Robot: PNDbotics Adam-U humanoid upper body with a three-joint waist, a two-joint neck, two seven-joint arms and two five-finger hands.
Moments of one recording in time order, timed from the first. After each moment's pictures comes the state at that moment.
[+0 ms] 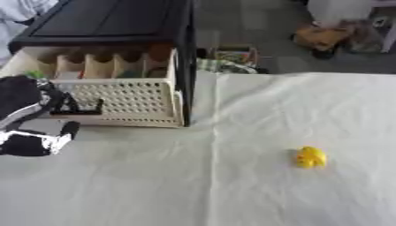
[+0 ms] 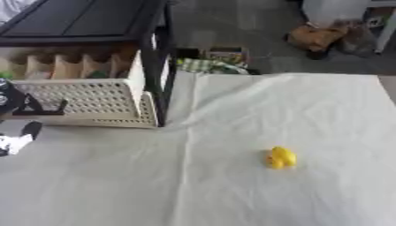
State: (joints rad) left arm -0.35 1.13 -0.04 -1.90 -0.62 -0.02 -0.26; right arm -0.25 -0.50 -0.17 -1.98 0.09 -0.27 -0.22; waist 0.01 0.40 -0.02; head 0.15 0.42
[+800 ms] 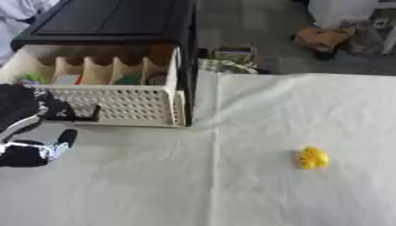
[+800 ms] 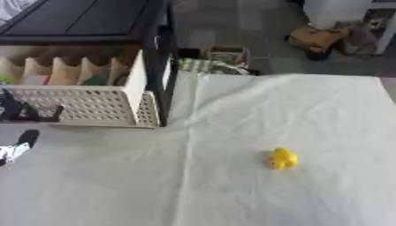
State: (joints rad) left arm -0.26 1.14 -0.02 -1.95 -0.70 -0.01 -0.20; right arm -0.26 -0.50 -0.17 -1.98 0.09 -0.27 -0.23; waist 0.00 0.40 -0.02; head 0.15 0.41
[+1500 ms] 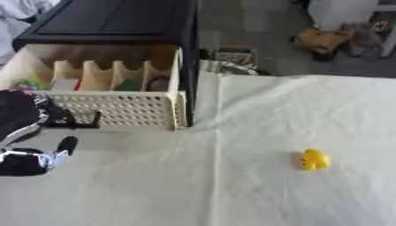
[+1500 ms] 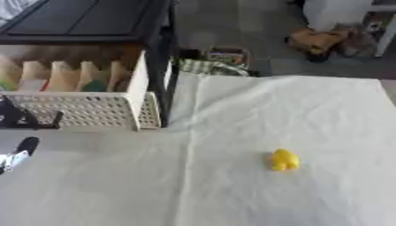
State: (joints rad) left arm -0.22 1.16 -0.01 -1.99 -0.71 -0.01 -0.19; right arm -0.26 -0.49 -0.17 -1.98 0.09 -0.27 -0.23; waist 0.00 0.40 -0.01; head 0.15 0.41
